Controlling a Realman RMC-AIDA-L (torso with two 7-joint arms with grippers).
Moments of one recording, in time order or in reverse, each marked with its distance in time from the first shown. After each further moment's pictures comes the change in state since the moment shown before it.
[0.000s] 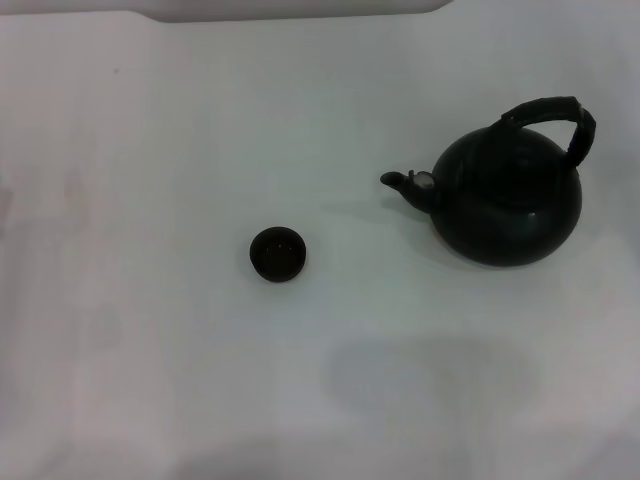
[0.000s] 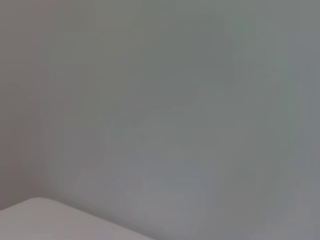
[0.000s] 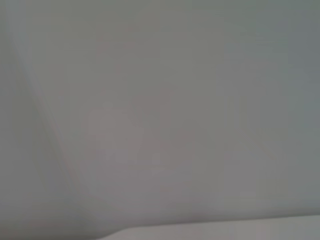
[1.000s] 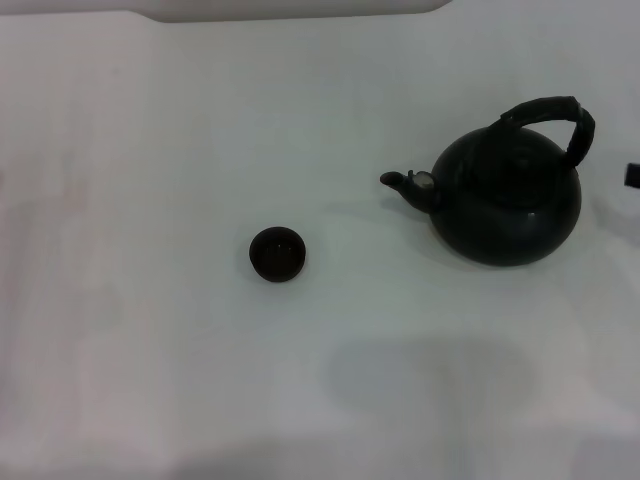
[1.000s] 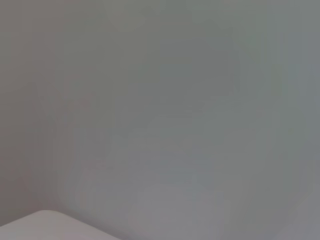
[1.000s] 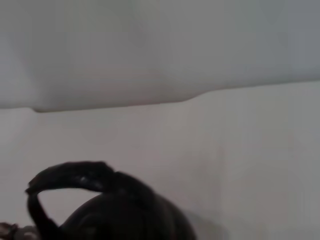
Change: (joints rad) left arm -0.053 0.002 0.000 0.003 -0.086 0.027 -0.001; right arm -0.243 0.004 -0.355 -0.525 -0.409 0.116 0.657
